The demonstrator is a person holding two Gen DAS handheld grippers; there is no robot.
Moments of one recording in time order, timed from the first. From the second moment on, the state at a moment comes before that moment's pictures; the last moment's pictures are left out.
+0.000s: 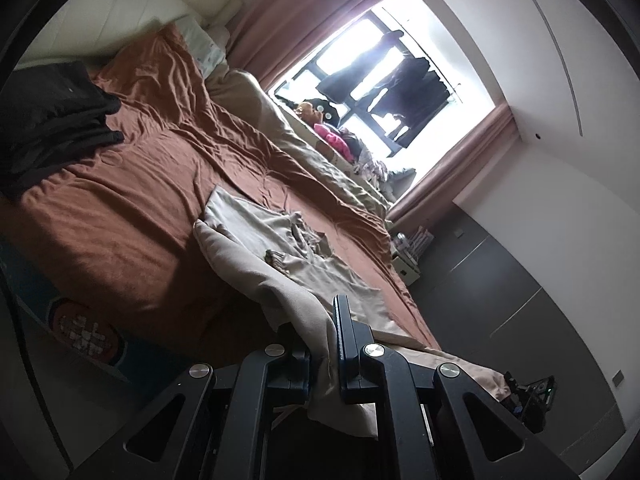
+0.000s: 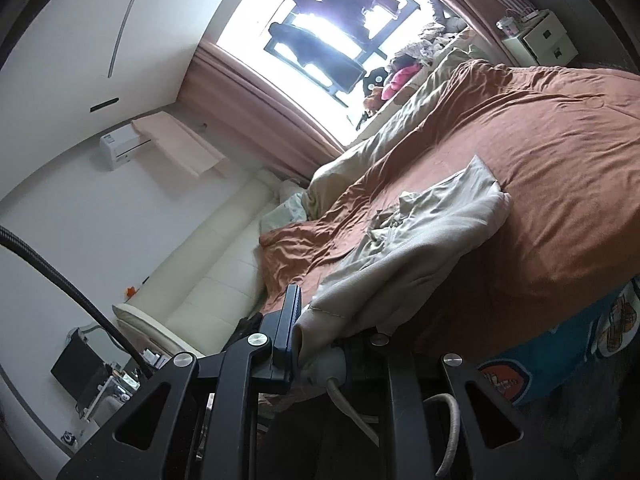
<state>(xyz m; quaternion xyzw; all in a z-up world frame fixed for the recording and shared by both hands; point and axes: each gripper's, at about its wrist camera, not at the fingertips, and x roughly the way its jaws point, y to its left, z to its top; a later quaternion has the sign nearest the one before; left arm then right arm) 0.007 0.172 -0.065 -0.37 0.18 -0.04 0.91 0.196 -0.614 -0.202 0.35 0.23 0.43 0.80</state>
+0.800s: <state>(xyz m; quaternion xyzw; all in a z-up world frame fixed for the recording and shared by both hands) 0.040 0.178 -0.020 -0.33 0.15 -0.06 0.93 0.264 -0.609 -0.152 0.33 0.21 0.43 0.82</state>
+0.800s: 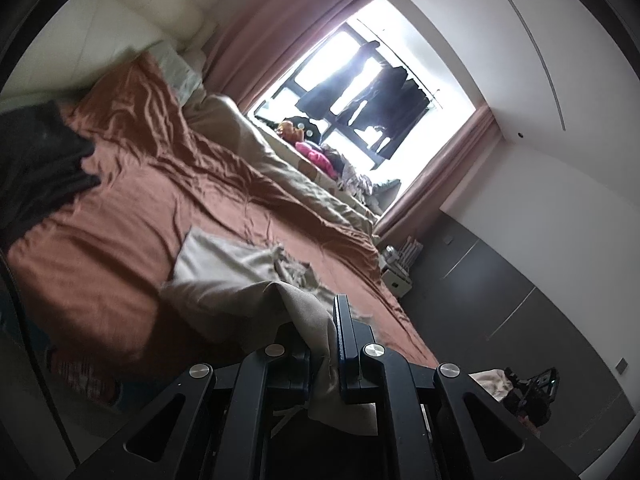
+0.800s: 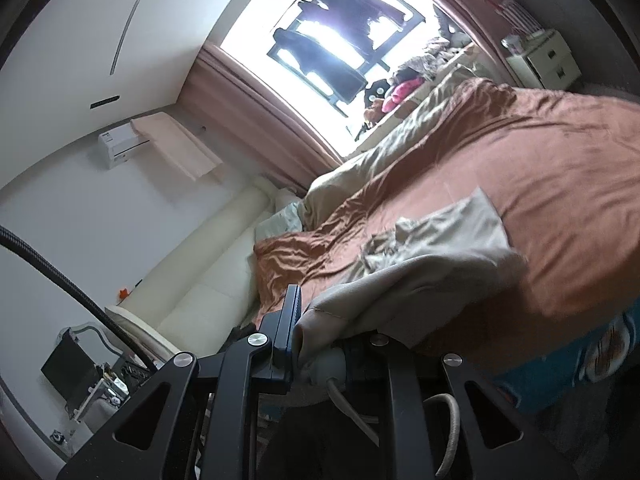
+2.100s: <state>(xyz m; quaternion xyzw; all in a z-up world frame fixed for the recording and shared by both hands) 0.411 0.259 -0.091 -0.28 0.33 0.03 0.90 0.551 -0.420 -0.126 0.27 0.34 0.30 0.85</state>
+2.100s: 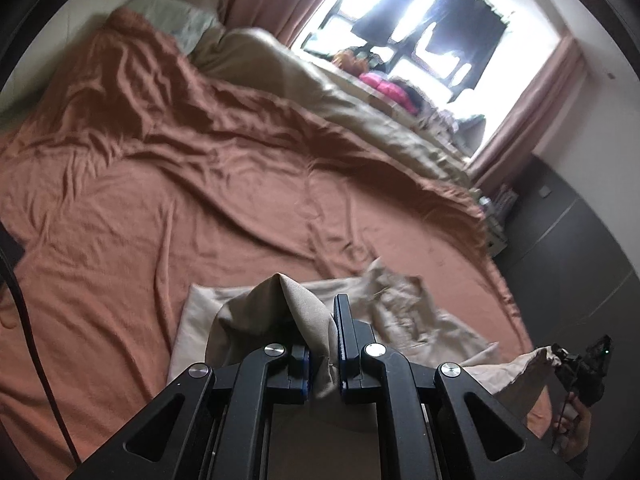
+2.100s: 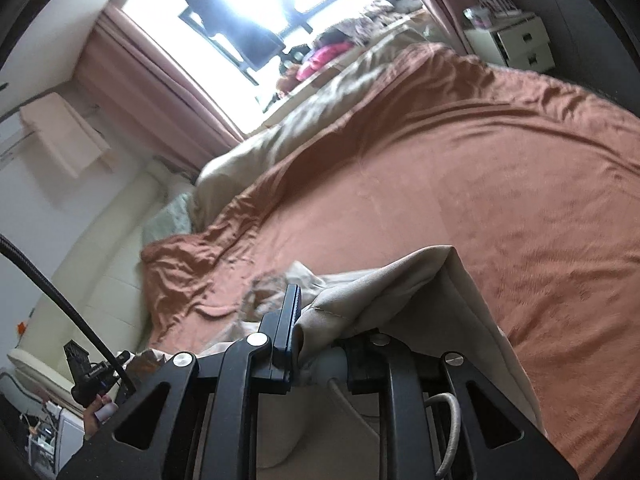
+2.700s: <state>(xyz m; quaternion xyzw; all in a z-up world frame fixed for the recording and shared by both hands) 0.439 0.244 -0.120 -0.25 0.36 0.05 0.90 0.563 -0.359 -0.086 0.20 0.37 0.28 0.86</state>
